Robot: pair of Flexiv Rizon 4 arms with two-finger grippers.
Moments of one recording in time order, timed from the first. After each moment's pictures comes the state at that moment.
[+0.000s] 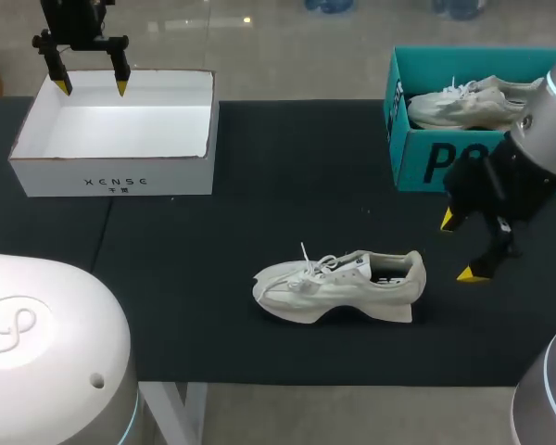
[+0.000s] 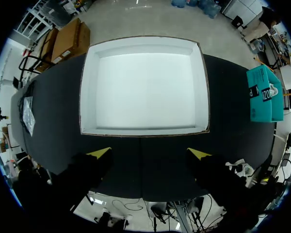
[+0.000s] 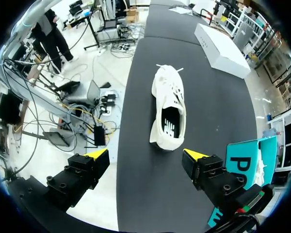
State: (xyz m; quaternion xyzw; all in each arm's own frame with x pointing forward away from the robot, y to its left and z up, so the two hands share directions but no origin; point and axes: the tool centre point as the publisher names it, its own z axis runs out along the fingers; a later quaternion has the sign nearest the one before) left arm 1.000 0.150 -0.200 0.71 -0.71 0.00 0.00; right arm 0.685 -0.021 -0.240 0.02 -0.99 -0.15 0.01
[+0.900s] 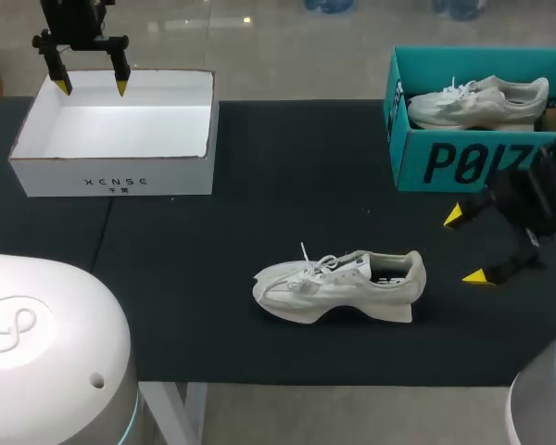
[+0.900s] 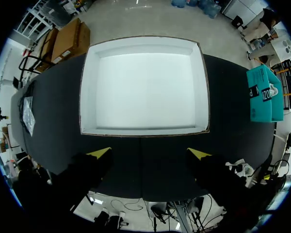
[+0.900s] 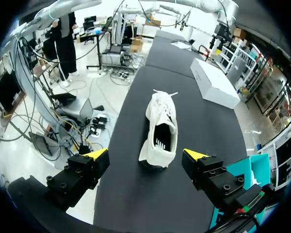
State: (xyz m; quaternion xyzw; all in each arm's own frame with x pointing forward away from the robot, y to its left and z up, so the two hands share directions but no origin) left arm 1.000 0.150 -0.200 0.71 -0.71 0.00 0.00; right arm 0.691 -0.029 -0.255 0.08 -0.94 -0.32 -0.05
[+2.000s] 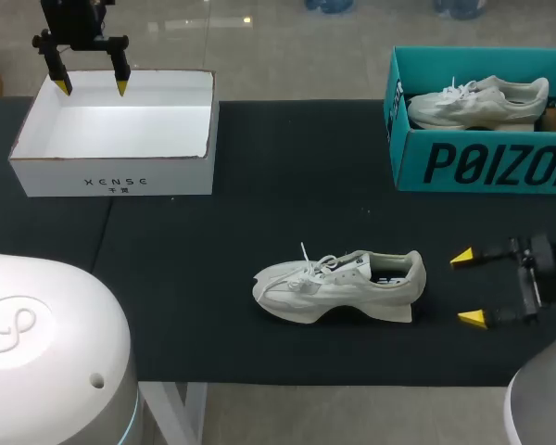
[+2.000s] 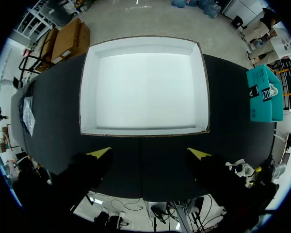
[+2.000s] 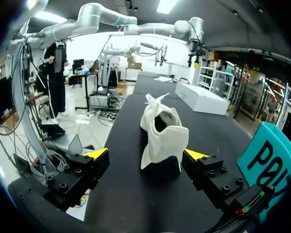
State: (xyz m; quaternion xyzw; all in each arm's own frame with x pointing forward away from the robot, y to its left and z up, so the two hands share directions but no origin) left arm 1.000 0.150 -0.200 0.71 -0.71 0.00 0.00; right arm 0.691 -0.039 -0.348 0.00 -0.85 -0.52 -0.06
